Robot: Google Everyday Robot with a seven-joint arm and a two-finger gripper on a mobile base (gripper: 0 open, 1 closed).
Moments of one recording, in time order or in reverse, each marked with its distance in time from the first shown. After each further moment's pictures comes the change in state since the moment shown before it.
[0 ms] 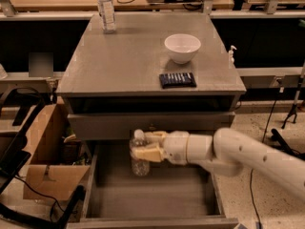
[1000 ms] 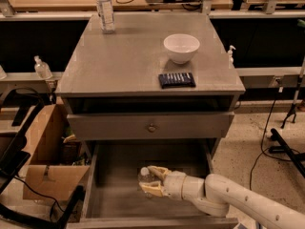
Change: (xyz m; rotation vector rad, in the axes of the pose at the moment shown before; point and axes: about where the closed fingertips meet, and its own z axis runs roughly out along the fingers) arm 0.196 -0.025 0.030 0.084 0.020 -0.088
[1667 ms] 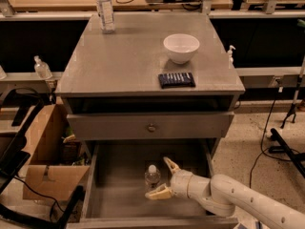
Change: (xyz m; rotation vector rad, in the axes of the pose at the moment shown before) arm 0.019 -0.030 -0.019 0.087 0.064 -0.069
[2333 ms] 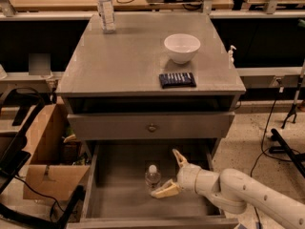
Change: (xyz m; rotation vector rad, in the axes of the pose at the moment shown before) arm -0.038 -0.011 -0.039 0.038 0.024 -0.029
